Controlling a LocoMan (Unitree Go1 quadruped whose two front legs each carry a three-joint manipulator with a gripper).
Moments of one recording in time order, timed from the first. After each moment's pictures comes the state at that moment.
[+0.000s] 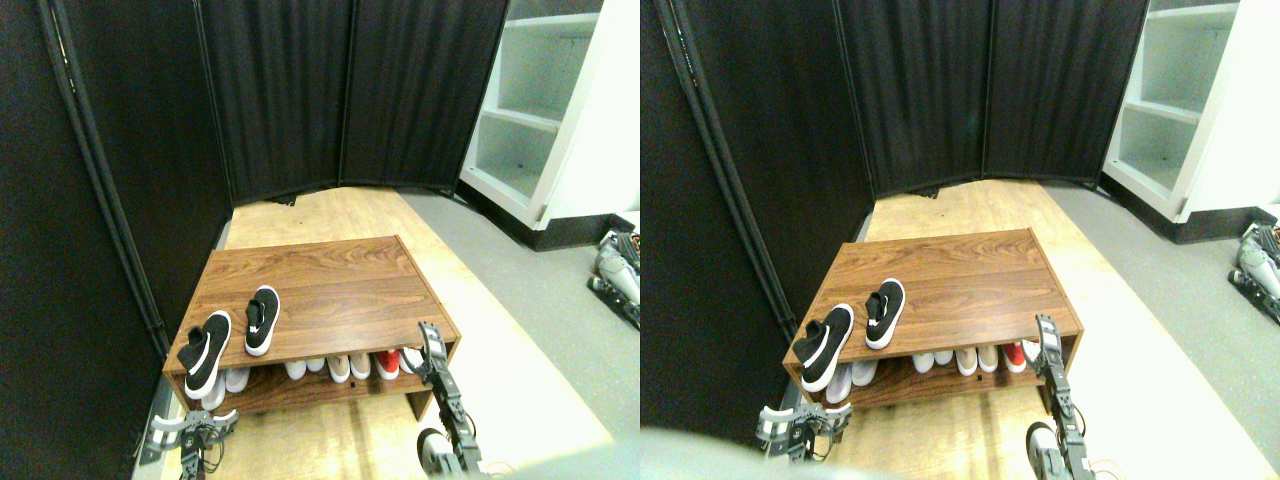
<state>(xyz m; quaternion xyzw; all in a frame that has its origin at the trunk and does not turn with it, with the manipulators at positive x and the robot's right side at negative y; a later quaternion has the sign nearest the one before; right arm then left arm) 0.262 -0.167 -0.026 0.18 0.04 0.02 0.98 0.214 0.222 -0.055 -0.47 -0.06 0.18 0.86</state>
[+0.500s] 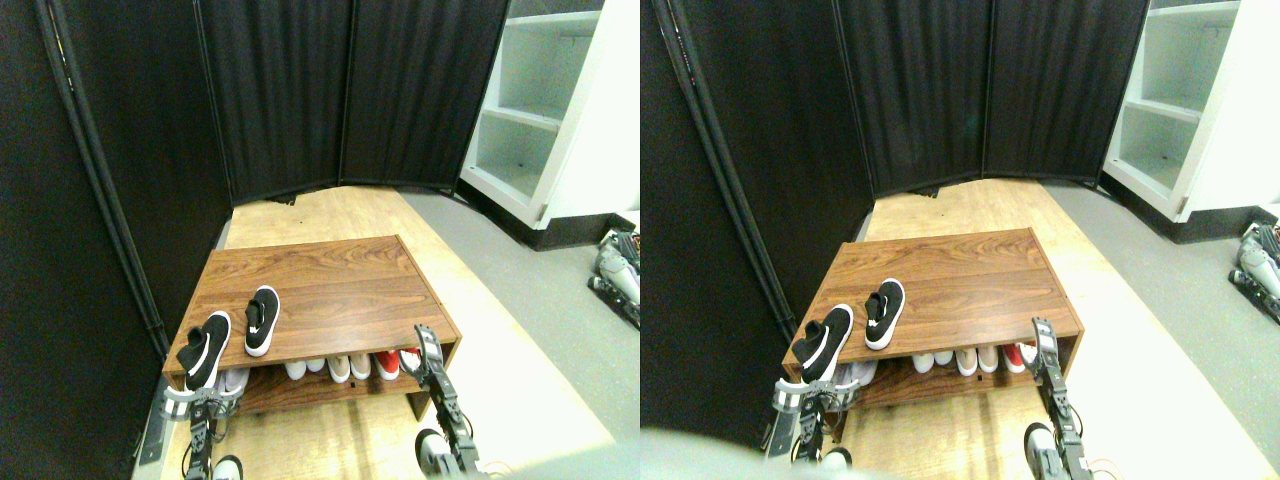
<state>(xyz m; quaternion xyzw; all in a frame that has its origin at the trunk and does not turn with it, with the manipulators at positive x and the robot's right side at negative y) 0.261 -0.163 -0.031 0.18 0.06 0.02 0.98 0.244 0.216 -0.054 -0.49 -0.03 0.17 0.86</state>
